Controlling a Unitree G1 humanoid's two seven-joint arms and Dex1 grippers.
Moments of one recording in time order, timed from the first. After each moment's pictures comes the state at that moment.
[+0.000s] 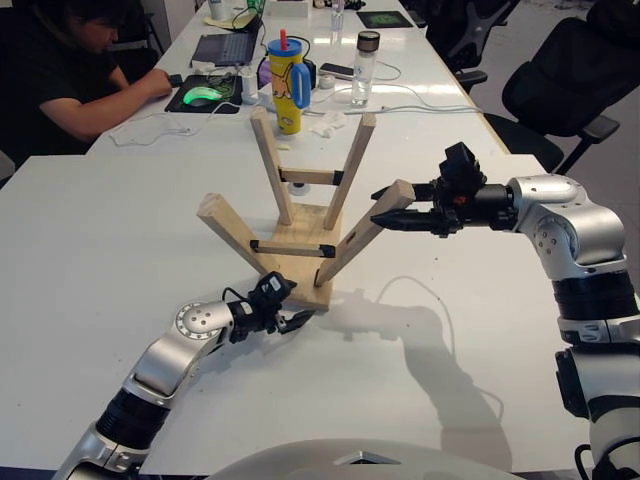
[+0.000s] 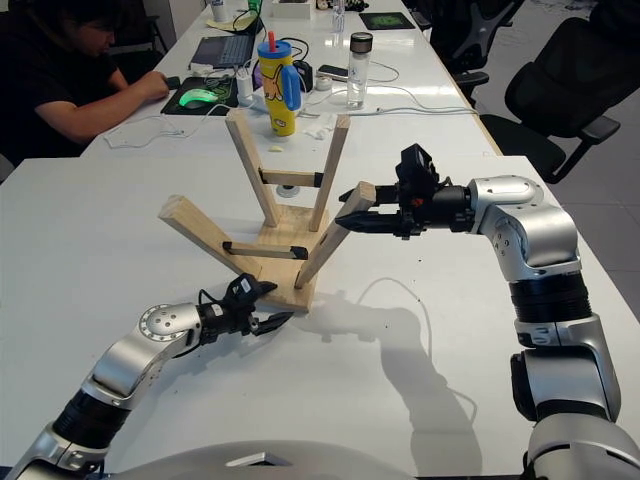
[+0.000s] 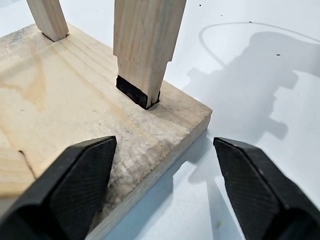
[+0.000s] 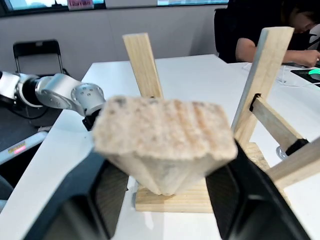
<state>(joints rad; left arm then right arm) -0.07 0.52 -0.36 -0.24 -0.20 0.49 -0.65 -0.66 -0.71 0.10 0.10 0.59 0.55 1.31</state>
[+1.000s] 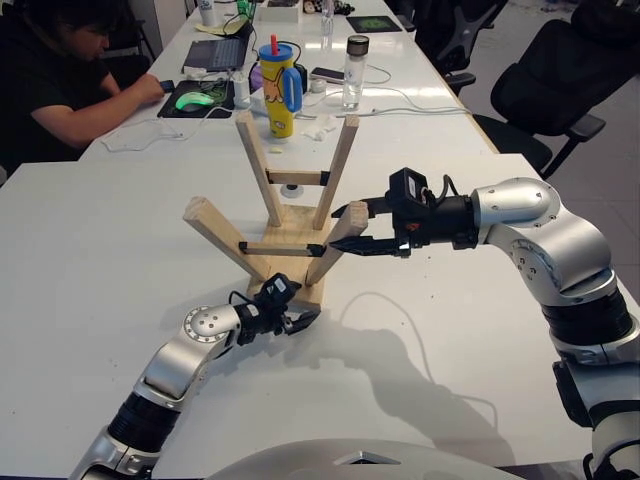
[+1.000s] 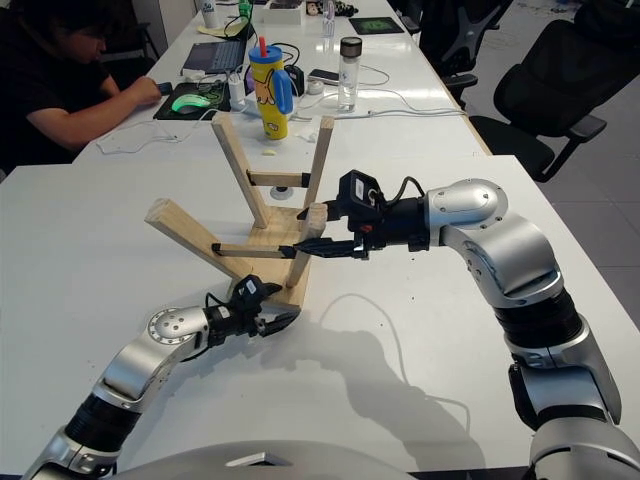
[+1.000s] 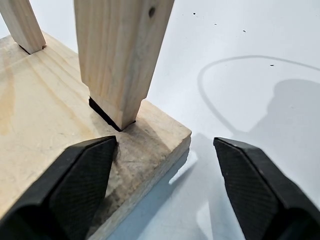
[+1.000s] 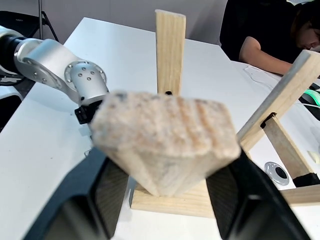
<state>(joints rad) -0.06 0.46 -0.36 -0.22 -0.18 0.49 -0.63 -0.62 -0.71 0.25 -0.29 0.52 0.61 1.07</state>
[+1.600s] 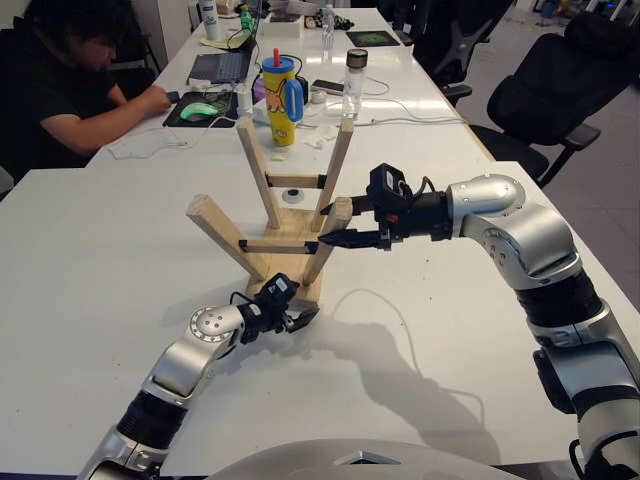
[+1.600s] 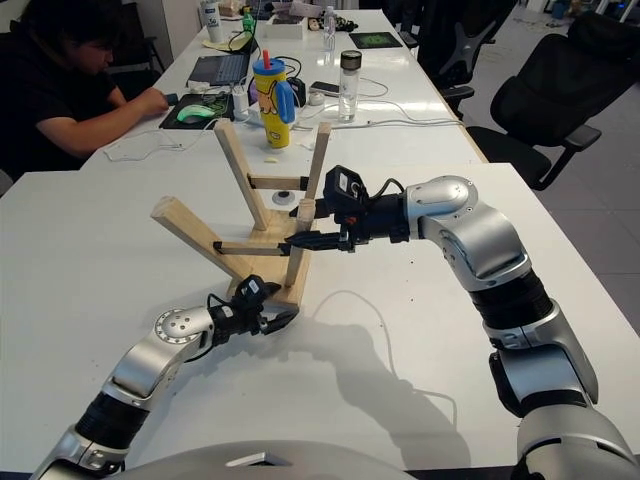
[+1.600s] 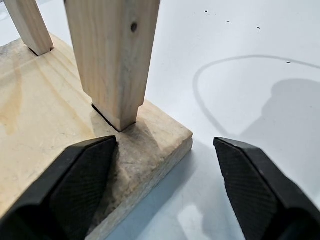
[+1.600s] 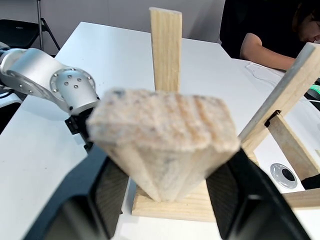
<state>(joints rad) -0.07 0.43 -0.36 -0.16 -0.14 0.47 -0.61 -0.69 -0.64 0.33 -0.12 0.50 0.58 1.08</state>
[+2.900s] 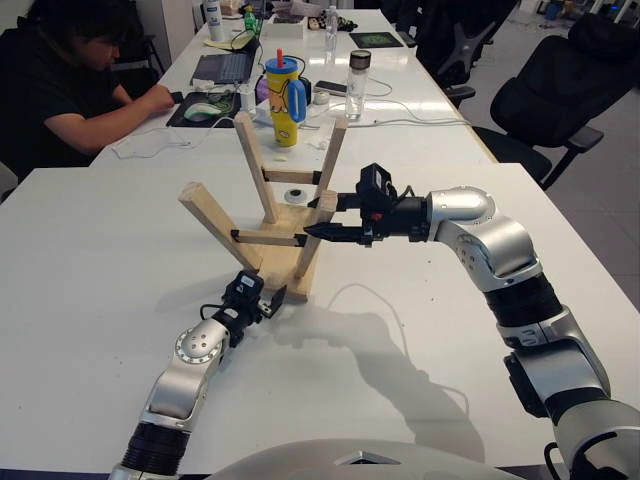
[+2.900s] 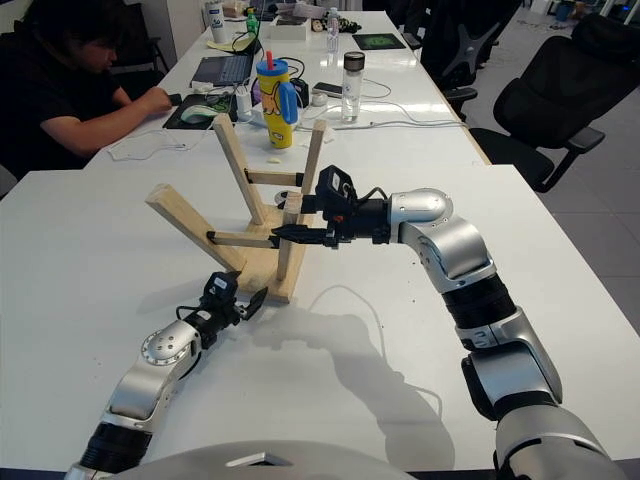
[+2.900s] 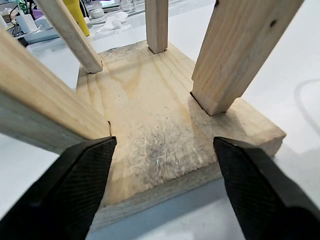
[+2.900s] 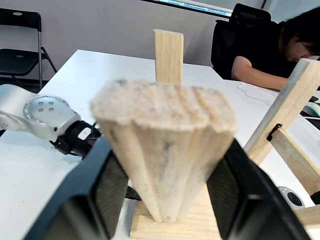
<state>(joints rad) 0.08 0.31 -0.19 -0.13 -0.03 0.29 -0.36 -0.66 -0.50 0.31 0.04 0.48 0.40 1.05</state>
